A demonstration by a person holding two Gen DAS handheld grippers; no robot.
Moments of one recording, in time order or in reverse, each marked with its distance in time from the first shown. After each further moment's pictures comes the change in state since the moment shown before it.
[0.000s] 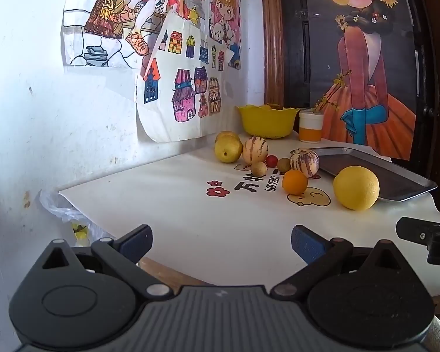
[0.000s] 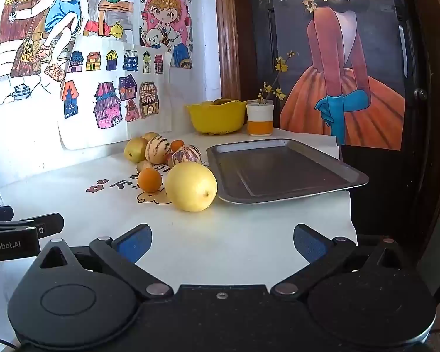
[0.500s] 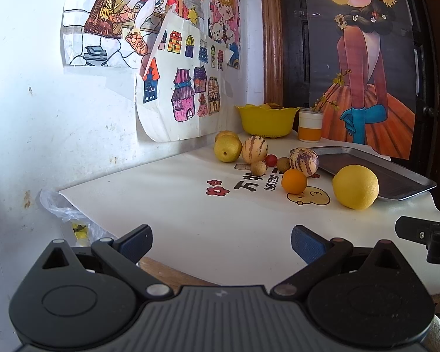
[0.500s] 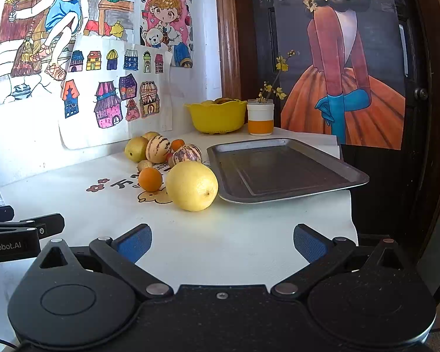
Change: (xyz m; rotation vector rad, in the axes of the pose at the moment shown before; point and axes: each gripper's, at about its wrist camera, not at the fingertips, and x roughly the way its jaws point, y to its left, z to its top) left arm -0.001 0.000 0.004 0.002 0.009 -0.001; right arm 0.000 0.000 -0.001 0.000 0.003 -0.001
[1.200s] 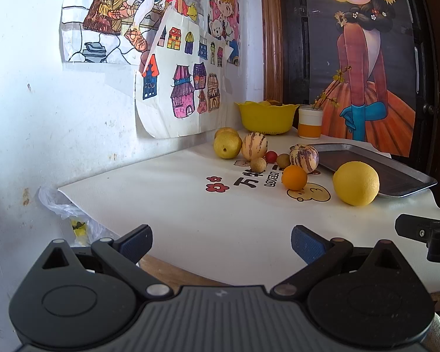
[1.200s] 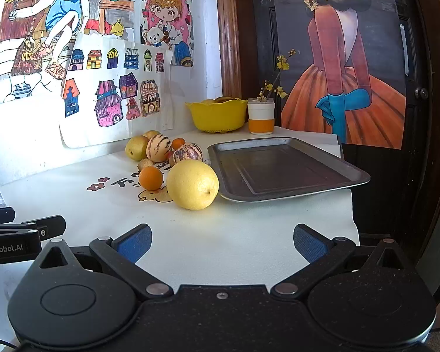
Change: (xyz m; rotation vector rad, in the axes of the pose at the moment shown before) left arm 0.002 0.000 -0.001 0.000 0.013 0.000; right arm 0.001 0.000 0.000 0.000 0.002 0.001
